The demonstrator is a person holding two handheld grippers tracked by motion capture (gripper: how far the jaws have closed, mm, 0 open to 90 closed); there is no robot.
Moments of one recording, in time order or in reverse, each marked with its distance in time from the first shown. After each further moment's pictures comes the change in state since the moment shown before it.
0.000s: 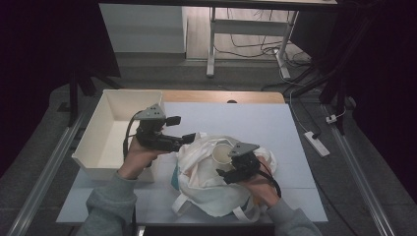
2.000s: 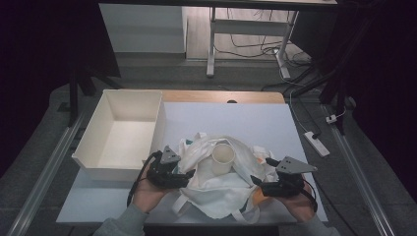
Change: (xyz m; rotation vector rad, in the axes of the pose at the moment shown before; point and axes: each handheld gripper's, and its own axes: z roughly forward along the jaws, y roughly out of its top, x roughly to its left) left arm -0.052 -0.092 0.034 0.254 0.255 -0.053; right arm -0.017 -0.067 -0.094 -0.202 -0.076 0.100
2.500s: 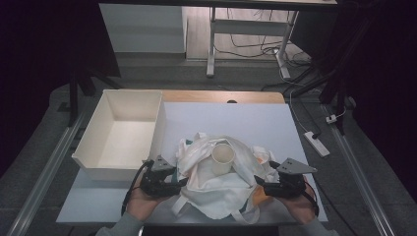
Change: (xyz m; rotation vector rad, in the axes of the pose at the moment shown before) left arm 0.009 -0.027 0.000 0.039 -0.066 -0.094; right arm -0.004 -0.012 0.003 0.078 -0.080 0.050
